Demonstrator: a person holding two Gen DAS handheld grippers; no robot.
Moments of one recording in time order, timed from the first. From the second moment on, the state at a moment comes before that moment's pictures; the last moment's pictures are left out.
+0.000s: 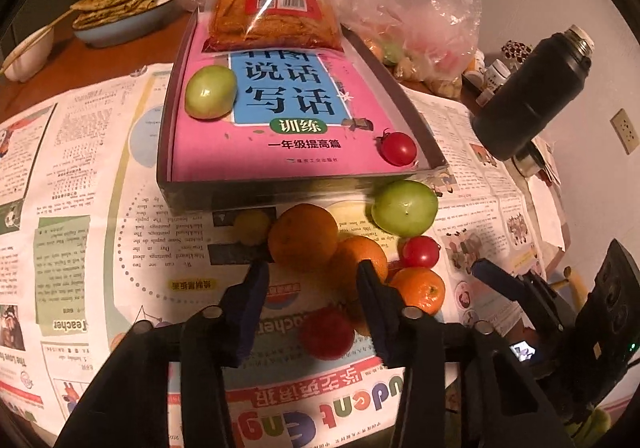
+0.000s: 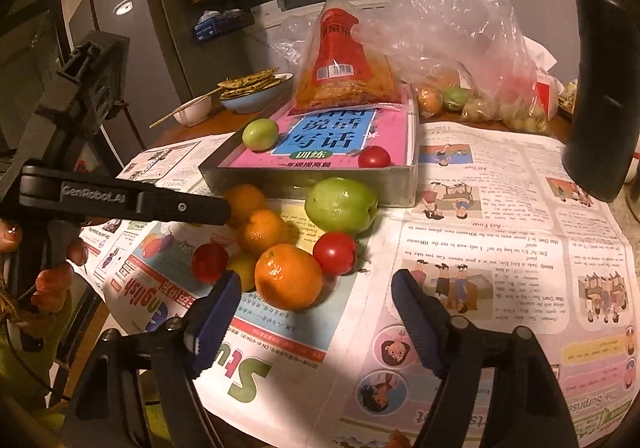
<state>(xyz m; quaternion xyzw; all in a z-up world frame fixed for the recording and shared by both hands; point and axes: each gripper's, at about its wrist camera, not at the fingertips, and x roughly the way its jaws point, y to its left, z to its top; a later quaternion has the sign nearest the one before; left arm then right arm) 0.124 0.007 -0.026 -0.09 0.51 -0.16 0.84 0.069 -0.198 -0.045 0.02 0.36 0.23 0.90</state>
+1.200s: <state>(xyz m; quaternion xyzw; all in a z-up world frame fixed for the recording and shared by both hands) 0.166 0.008 -0.047 -0.17 0.54 -0.14 0.81 0.075 -0.173 -0.068 -0.02 0.37 0.24 0.90</state>
